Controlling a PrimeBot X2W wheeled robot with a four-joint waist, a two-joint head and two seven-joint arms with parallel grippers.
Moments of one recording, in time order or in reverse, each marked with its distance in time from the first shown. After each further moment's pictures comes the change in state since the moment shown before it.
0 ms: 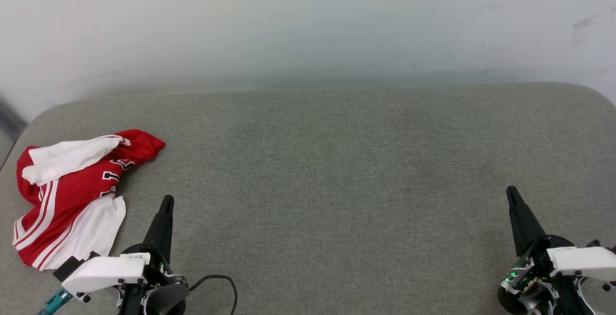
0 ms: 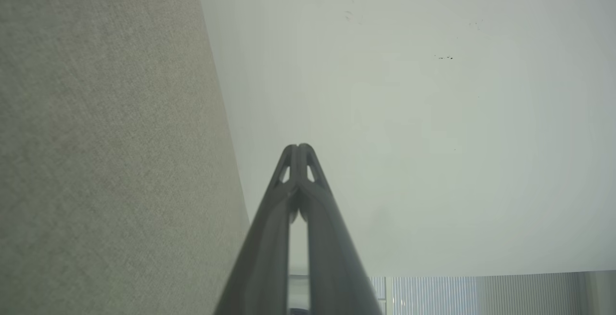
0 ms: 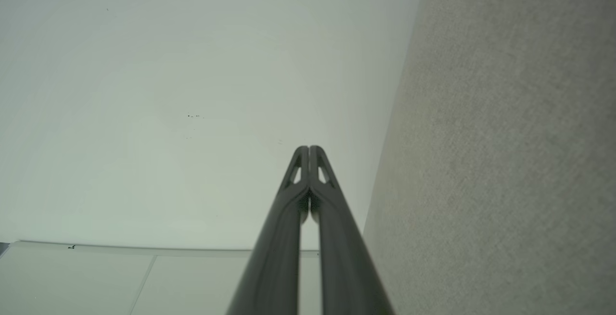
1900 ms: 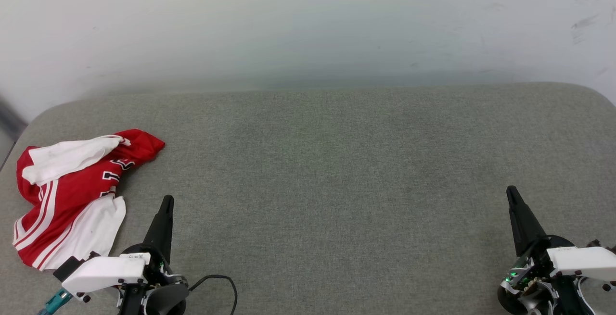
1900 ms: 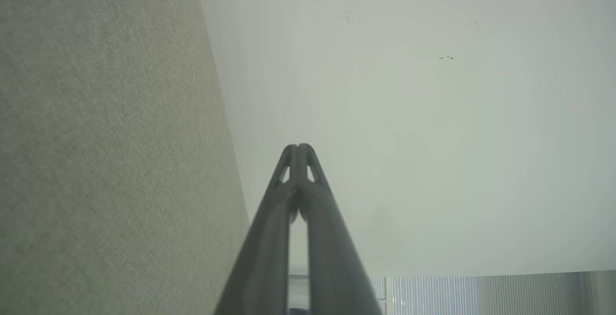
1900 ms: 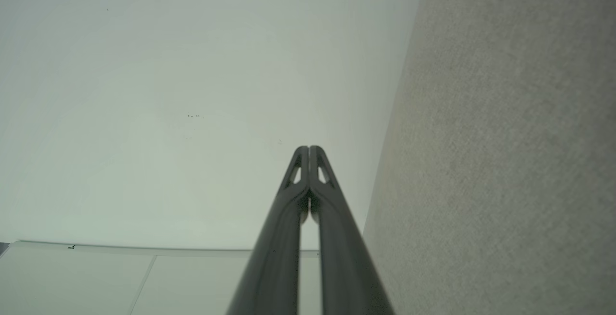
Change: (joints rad) left arm 0.000 0.000 -0.001 0.000 0.000 0.000 0.000; right arm 0.000 0.000 0.000 0.000 0.000 0.000 0.000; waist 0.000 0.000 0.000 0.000
